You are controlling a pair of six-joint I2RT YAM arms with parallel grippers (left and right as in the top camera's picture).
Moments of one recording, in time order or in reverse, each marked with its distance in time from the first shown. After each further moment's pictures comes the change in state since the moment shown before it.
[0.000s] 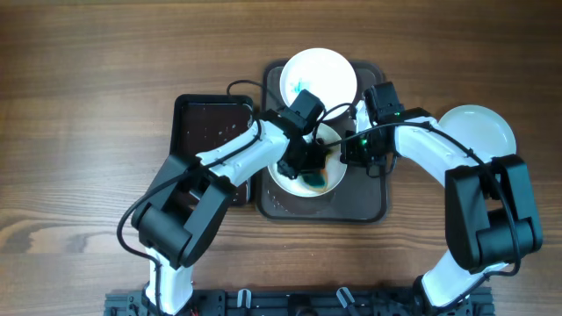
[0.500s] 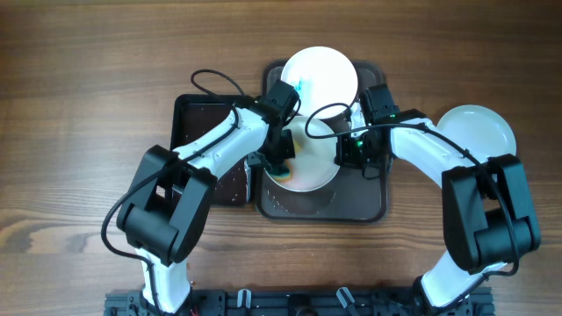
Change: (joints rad) left arm 0.118 -0.026 0.014 -0.140 -0.277 -0.008; right arm 0.020 0.000 -0.006 0.009 -0.034 0.019
